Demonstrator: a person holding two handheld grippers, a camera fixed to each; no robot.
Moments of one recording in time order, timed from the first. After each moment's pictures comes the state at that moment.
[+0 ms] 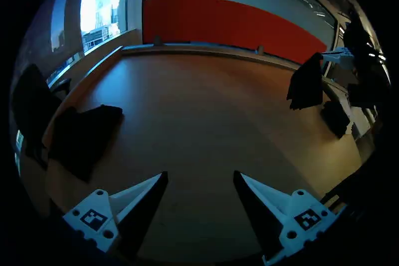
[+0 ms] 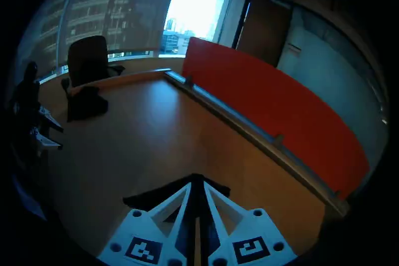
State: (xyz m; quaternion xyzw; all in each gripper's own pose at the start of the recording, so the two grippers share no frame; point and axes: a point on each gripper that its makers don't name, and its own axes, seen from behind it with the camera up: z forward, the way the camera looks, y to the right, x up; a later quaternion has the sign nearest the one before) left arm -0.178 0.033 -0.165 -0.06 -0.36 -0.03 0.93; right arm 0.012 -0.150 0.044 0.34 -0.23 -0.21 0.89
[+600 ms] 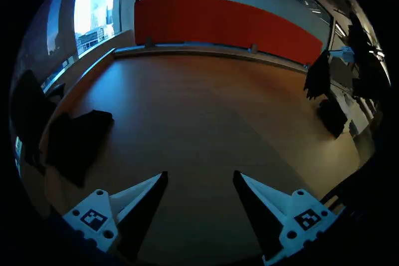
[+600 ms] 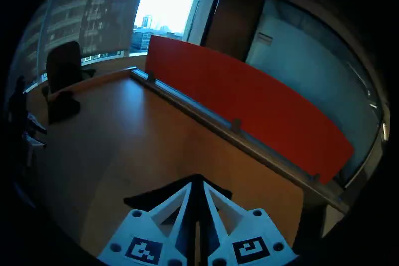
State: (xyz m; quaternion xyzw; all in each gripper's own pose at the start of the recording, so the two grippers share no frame) left arm -0.173 0.061 -0.154 -0.07 -0.36 -0.02 0.93; right arm 0.041 -0.015 0.080 0.25 -0.25 -0.21 0.91
